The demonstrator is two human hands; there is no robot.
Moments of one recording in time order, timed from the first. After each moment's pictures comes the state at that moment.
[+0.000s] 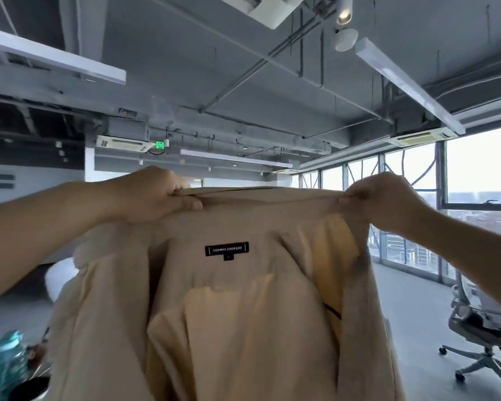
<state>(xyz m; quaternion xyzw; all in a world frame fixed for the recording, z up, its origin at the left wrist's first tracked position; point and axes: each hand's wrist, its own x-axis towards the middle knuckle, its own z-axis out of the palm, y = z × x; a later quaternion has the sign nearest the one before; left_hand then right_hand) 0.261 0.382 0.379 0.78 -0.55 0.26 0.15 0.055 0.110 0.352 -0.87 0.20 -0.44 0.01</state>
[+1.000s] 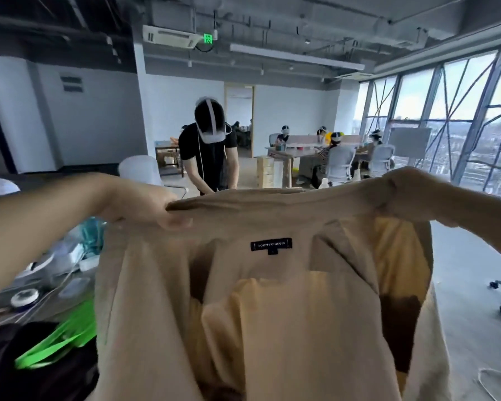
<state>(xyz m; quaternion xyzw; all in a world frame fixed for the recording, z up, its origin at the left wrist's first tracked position) 0.320 0.411 0.213 0.91 -0.32 -0.20 0.17 0.153 0.064 0.215 -0.95 0.24 -0.15 0.16</state>
